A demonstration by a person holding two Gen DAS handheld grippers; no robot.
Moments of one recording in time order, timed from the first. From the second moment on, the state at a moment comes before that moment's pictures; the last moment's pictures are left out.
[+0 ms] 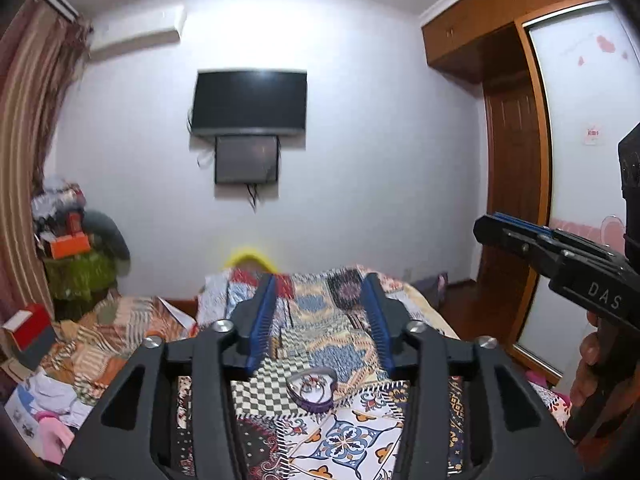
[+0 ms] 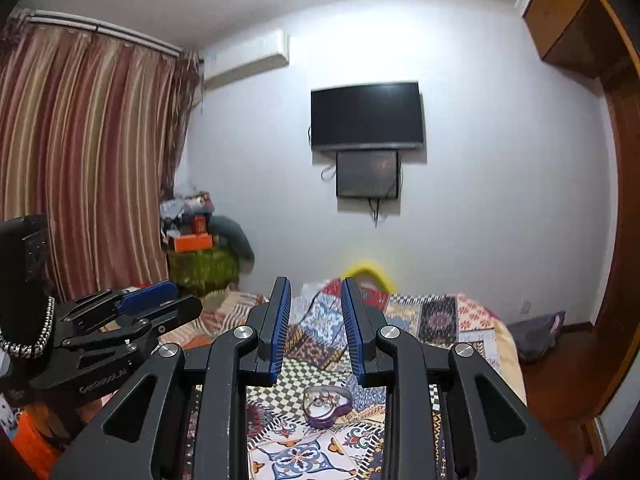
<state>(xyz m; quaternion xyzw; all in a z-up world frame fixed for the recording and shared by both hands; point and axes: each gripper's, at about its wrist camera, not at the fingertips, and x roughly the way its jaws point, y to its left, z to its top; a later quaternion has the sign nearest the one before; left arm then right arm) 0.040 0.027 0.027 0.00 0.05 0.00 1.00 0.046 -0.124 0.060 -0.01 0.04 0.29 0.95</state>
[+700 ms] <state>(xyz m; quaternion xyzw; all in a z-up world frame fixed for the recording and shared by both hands) 0.003 0.020 0.016 -0.01 0.03 0.05 1.00 0.025 -0.130 0.041 -0.01 0.03 0.22 0.97</state>
